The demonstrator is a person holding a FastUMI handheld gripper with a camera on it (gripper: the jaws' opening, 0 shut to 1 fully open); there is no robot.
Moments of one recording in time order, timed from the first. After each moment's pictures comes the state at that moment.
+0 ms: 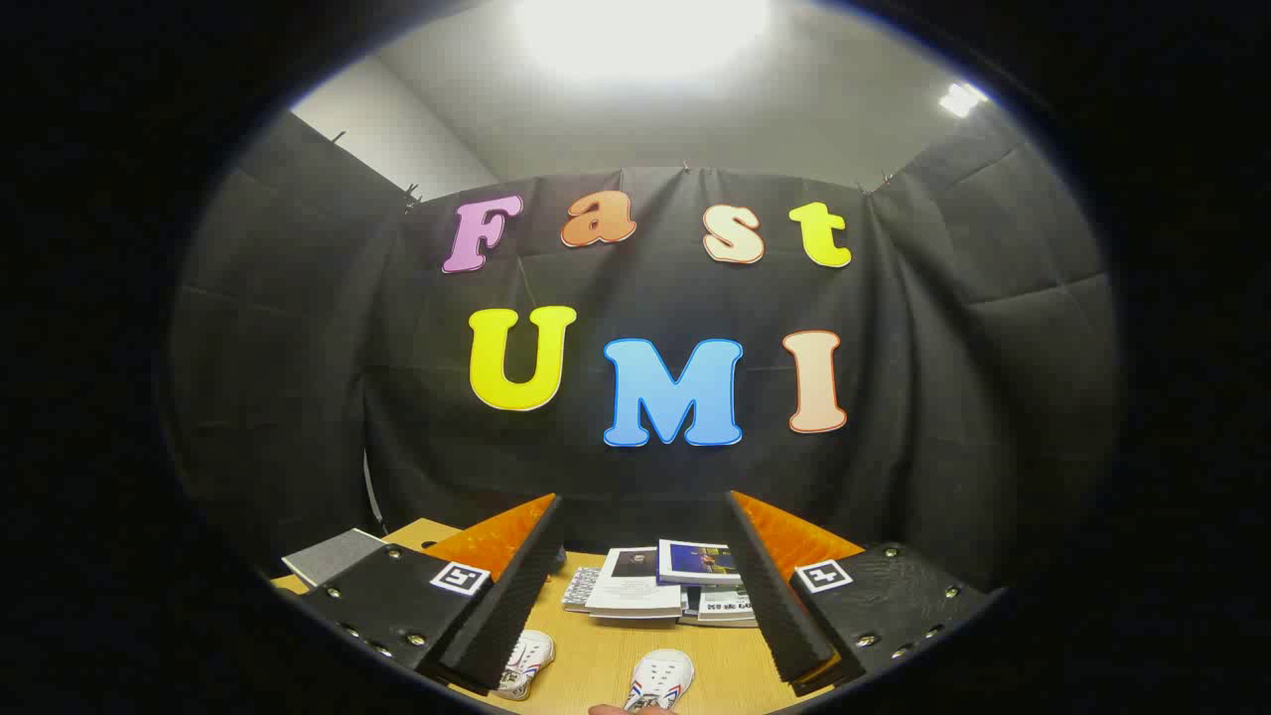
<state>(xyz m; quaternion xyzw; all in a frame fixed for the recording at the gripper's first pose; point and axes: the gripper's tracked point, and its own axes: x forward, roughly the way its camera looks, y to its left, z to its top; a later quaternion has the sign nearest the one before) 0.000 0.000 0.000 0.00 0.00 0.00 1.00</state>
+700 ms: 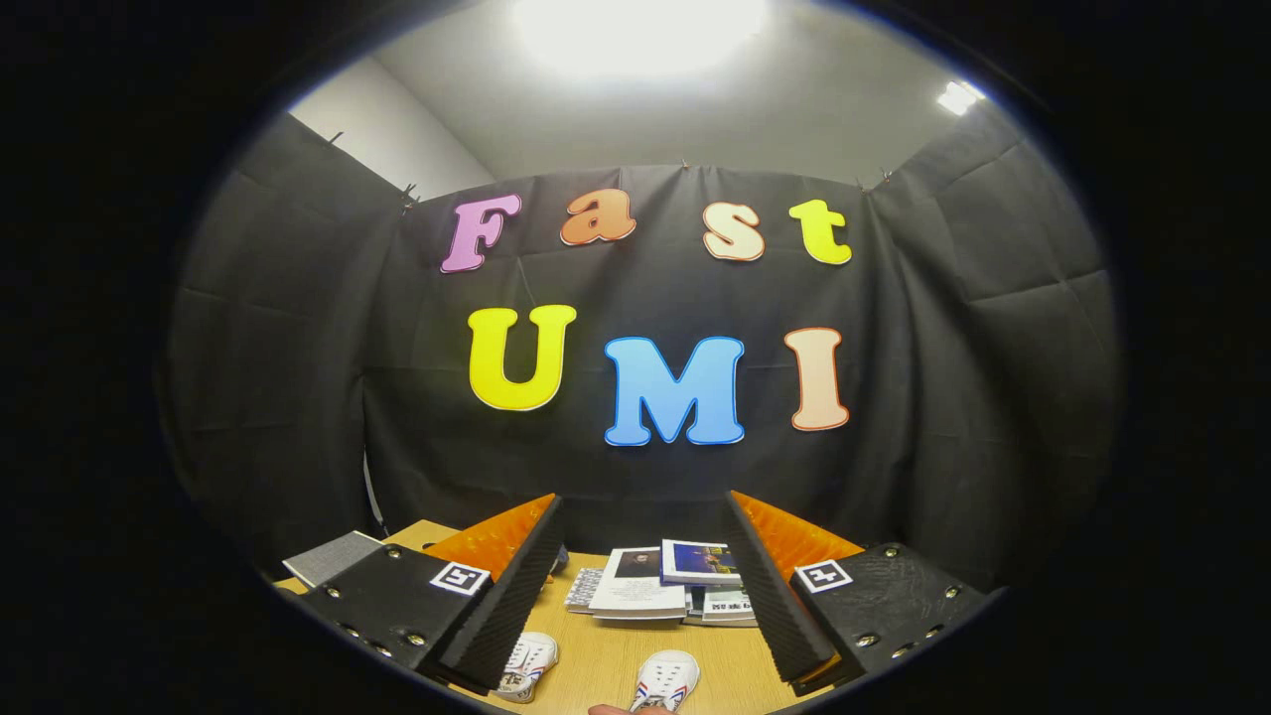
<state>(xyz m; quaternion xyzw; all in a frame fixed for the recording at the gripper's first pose) 0.006 0.006 -0.004 0.00 0.00 0.00 1.00</state>
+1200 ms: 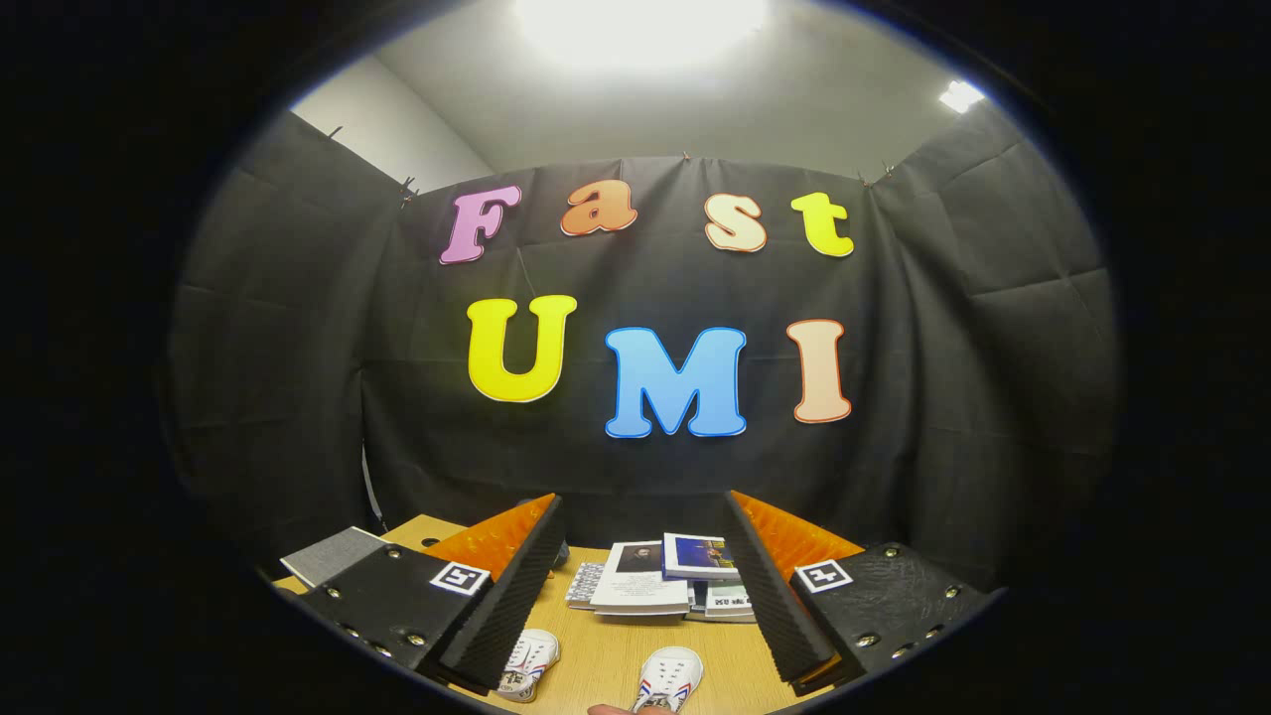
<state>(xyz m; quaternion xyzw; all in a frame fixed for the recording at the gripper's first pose) 0.011 0.009 -0.014 0.00 0.02 0.00 1.00</state>
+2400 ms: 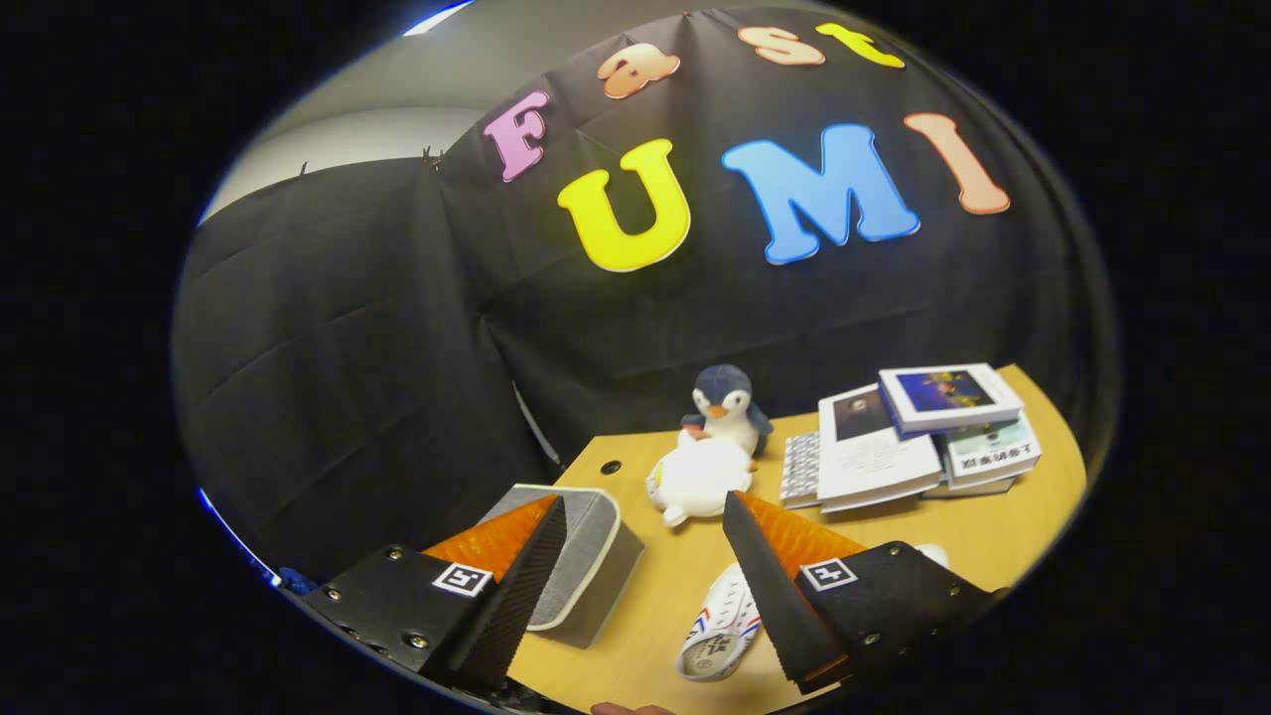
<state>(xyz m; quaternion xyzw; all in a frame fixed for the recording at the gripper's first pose) 0.052 0.203 -0.152 0.20 0.25 0.25 0.91</state>
